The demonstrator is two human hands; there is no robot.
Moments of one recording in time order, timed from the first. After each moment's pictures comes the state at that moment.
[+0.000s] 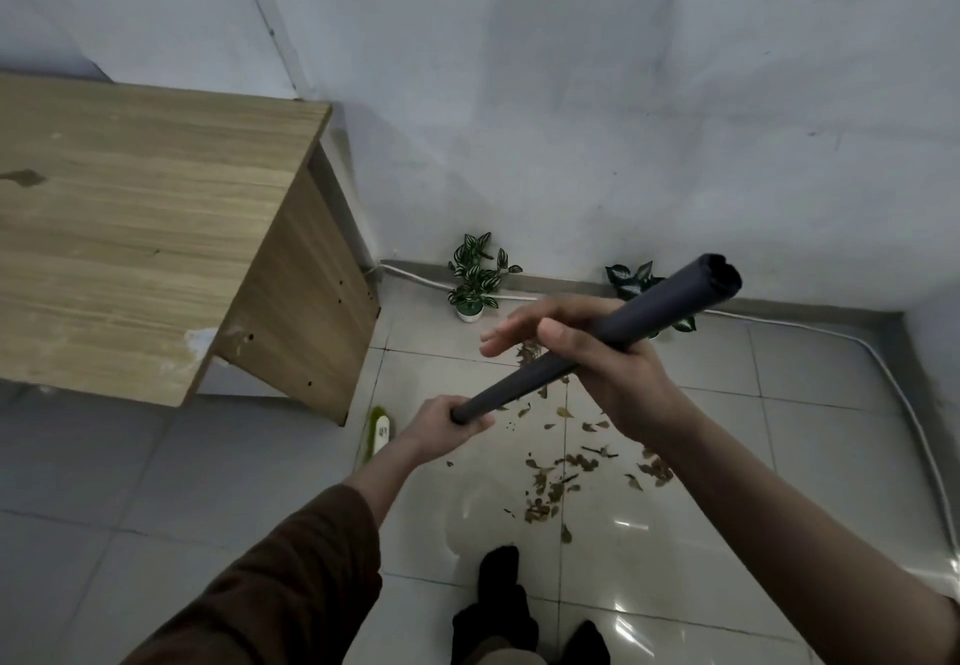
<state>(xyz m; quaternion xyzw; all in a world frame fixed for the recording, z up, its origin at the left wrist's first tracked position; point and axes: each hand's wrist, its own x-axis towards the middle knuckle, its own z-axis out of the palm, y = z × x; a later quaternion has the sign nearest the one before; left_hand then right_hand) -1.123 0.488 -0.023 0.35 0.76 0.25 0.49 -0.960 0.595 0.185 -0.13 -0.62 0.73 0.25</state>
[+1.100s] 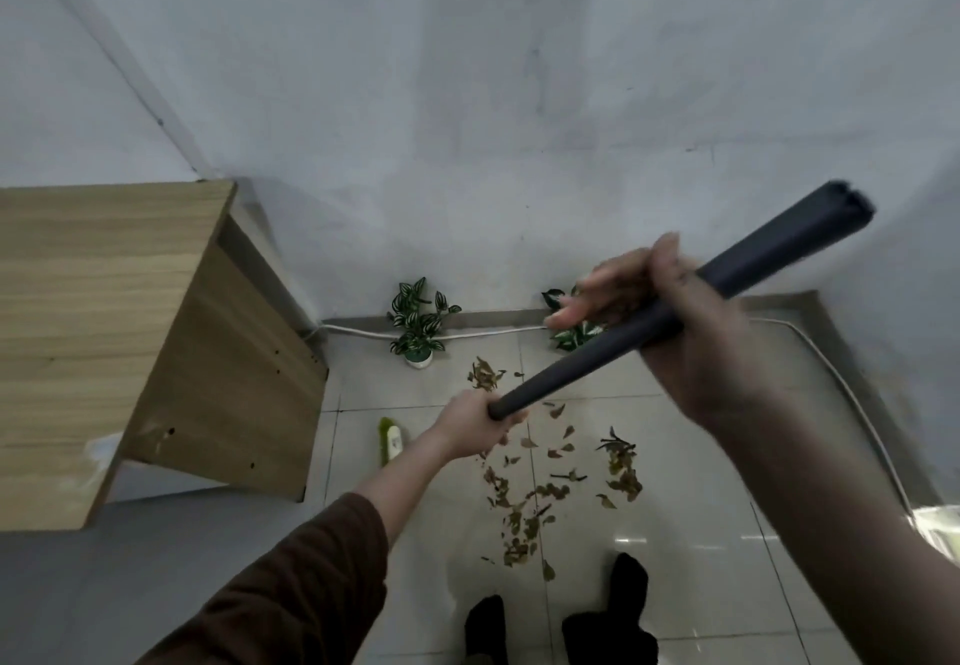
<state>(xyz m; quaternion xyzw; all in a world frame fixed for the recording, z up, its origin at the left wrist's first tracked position) -1.051 0.606 0.023 0.50 0.70 0.18 0.47 -0.870 0.659 0.240 -0.22 -0.56 0.70 0.39</state>
